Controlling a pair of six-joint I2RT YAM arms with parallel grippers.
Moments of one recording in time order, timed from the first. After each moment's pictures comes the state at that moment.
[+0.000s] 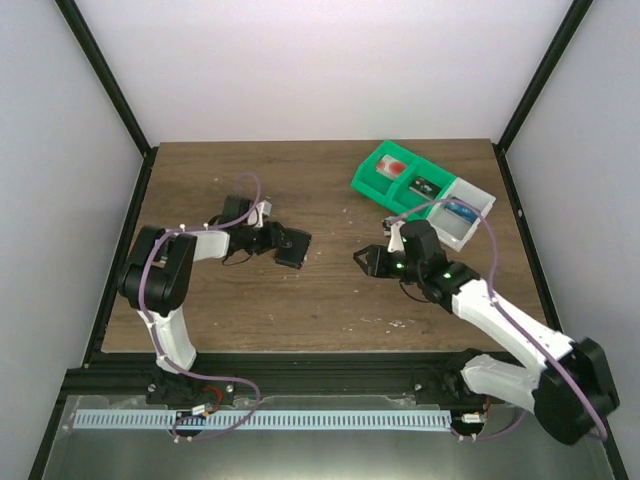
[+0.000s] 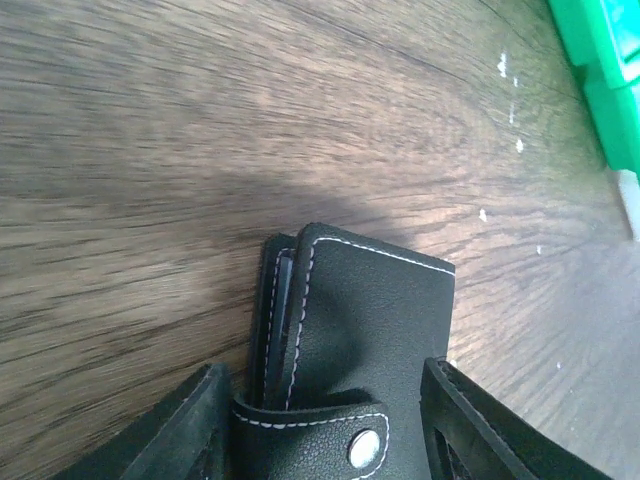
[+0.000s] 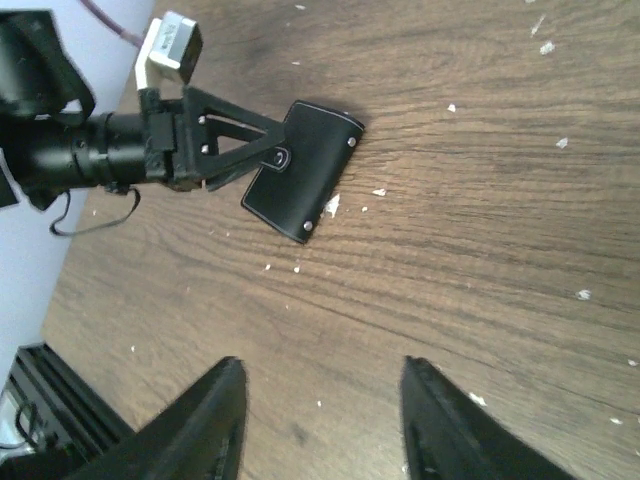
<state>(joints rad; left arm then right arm) -0.26 1.86 0.93 0.05 0.56 -0.53 0.54 1.04 0.67 -0.25 -0.29 0.60</state>
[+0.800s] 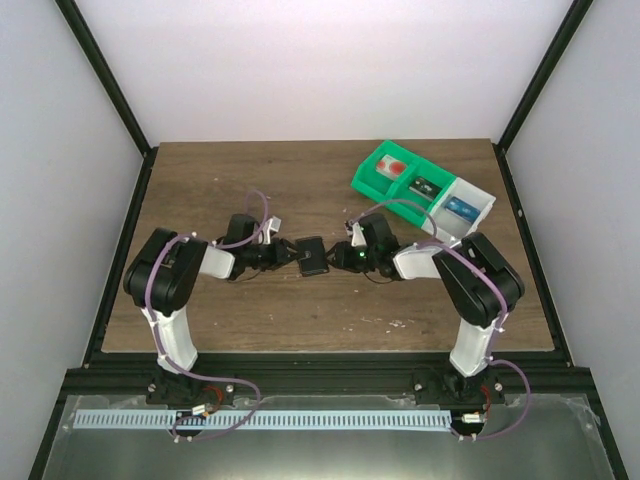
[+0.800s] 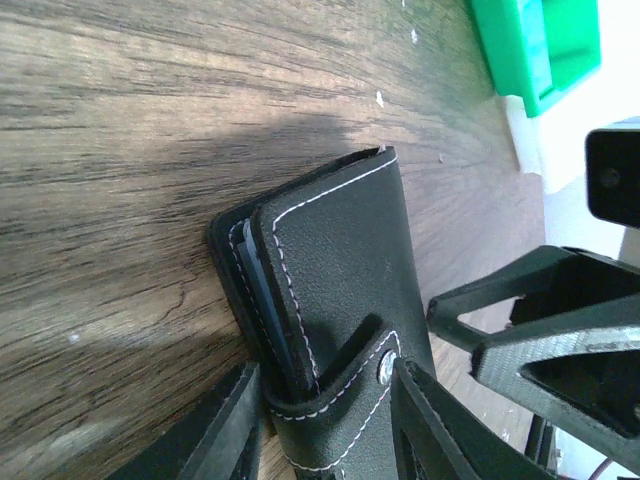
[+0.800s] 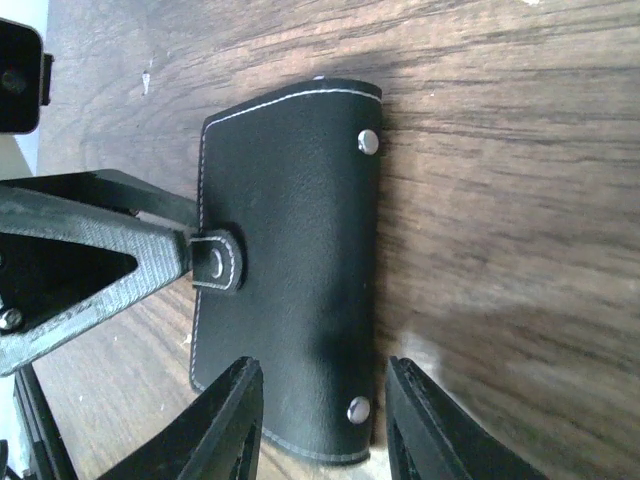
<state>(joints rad) -0.33 1.89 0.72 0.43 0.75 -0.68 0.54 1.79 0.80 0.24 -0.48 0.69</state>
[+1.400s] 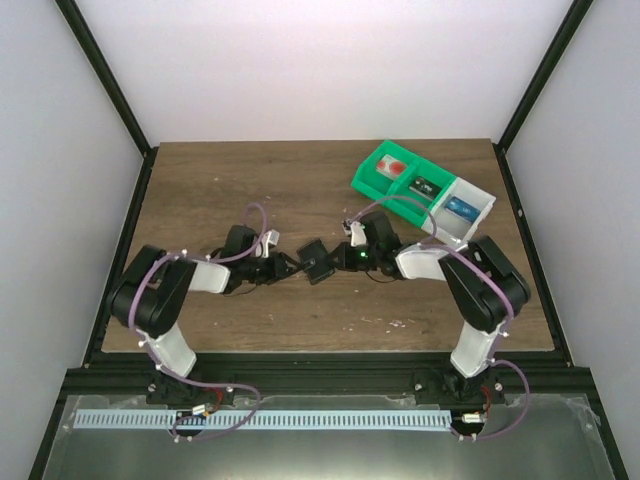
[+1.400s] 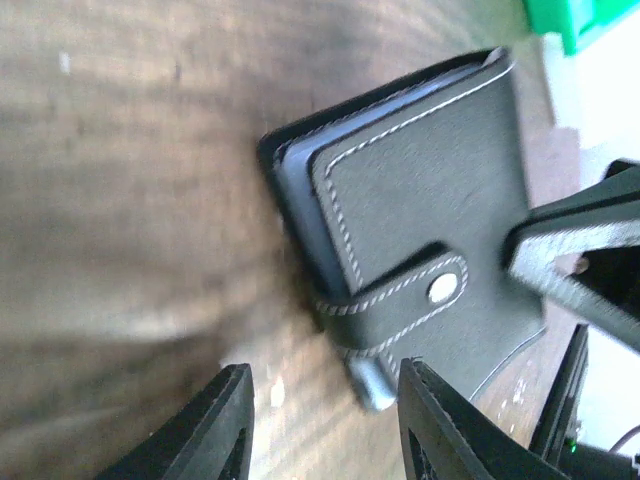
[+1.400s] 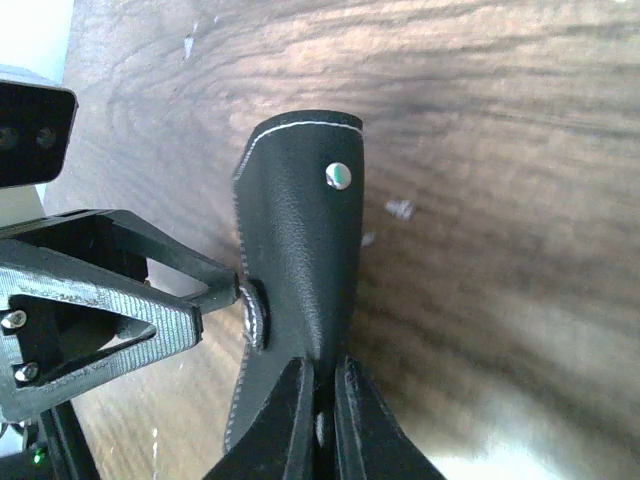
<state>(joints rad) -0.37 1.76 0.61 0.39 0.69 -0.68 0.54 1.80 0.83 0.20 -0.54 0.60</state>
